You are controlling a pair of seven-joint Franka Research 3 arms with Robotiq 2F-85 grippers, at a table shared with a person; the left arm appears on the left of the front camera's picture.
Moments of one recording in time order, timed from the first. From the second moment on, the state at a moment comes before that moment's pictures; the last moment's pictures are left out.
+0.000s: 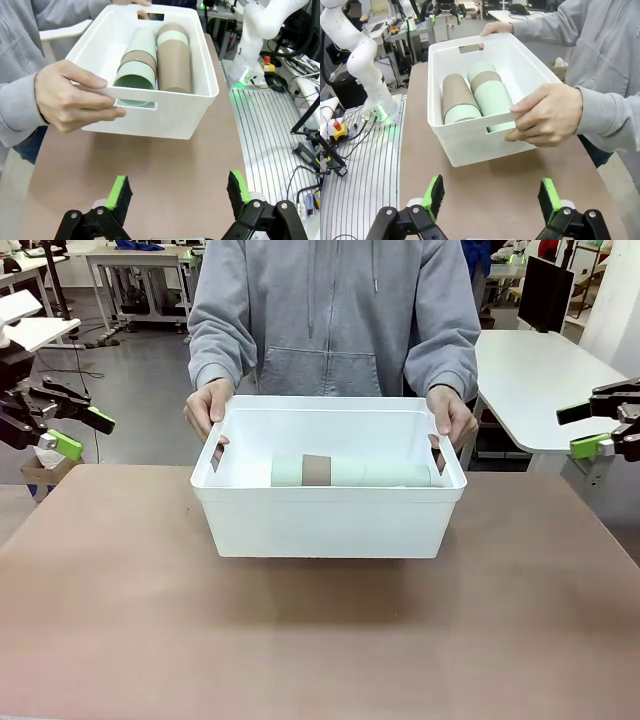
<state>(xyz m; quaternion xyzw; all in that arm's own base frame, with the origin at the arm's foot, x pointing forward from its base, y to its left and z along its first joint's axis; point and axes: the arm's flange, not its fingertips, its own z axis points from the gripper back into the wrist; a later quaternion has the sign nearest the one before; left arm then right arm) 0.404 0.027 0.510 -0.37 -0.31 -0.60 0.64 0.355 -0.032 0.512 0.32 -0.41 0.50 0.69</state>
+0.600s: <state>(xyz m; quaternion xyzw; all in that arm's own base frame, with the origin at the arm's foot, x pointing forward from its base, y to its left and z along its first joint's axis) 0.404 0.027 0.510 -0.37 -0.31 -0.60 0.64 0.354 -0.034 0.512 0.32 -0.41 0.50 0.69</state>
